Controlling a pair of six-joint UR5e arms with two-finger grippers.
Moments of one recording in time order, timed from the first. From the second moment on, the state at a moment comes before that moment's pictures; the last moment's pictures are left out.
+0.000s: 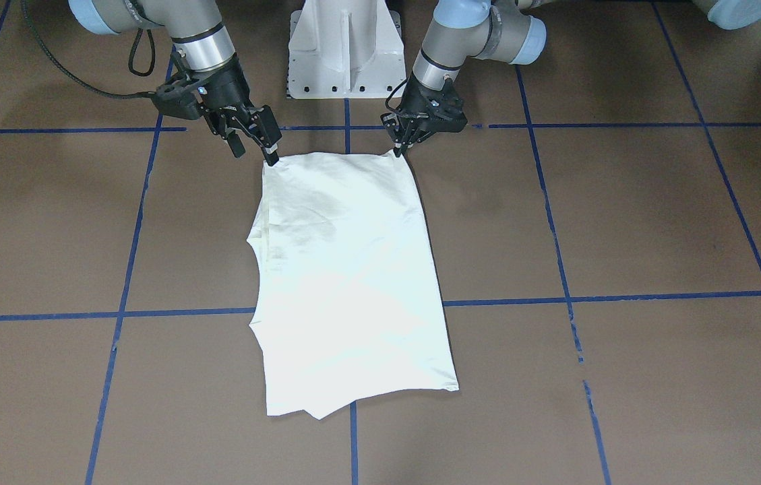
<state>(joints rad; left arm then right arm) -0.23 -1.94 -1.84 -2.02 -1.56 -1.66 0.35 -1.28 2.07 -1.36 1.51 2.01</state>
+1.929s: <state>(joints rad) -0.22 -1.94 -1.85 -2.05 -1.56 -1.66 0.28 -1.19 1.83 -1.47 1.39 1.99</state>
